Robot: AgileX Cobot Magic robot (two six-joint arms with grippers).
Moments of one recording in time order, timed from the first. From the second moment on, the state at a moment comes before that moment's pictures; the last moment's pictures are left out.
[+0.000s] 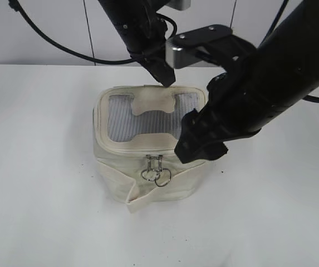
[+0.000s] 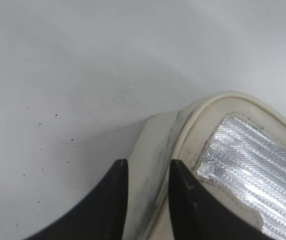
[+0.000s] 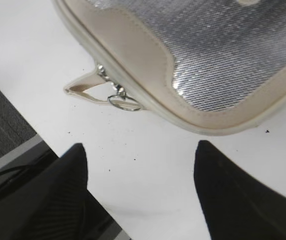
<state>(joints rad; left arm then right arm) -0.59 2.22 -2.13 -0.29 1.22 0.51 0.69 1.52 -1.07 0.24 0.75 -0.20</state>
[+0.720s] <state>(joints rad) -0.53 1.90 -2.10 0.04 1.22 0.15 0.18 1.48 -1.07 0.20 0.86 -0.09</state>
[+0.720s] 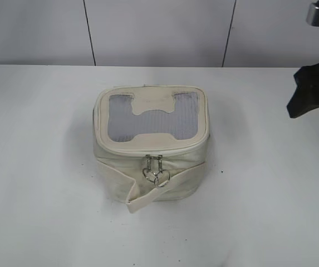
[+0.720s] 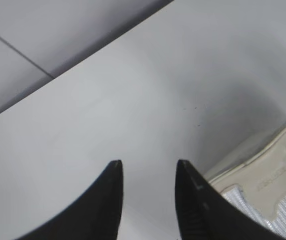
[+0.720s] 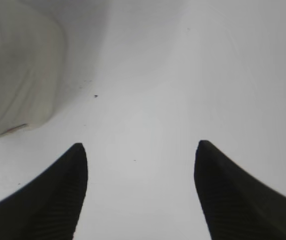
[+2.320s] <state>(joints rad) -0.34 0.13 -0.56 -0.06 1.07 0.06 0.14 0.17 -0.50 0.08 1.05 -0.03</state>
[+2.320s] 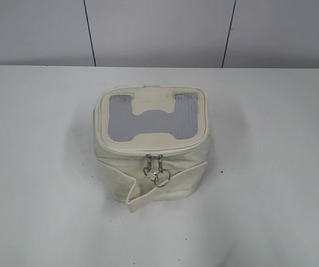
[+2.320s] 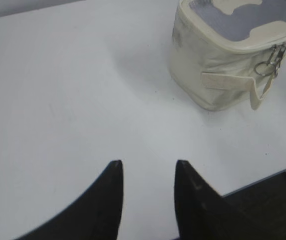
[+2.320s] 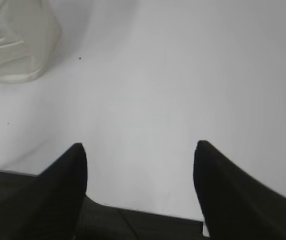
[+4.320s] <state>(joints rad) -0.07 0.05 -0.54 -0.08 1.06 0.11 0.11 0.05 -0.50 0.10 1.05 -0.04</state>
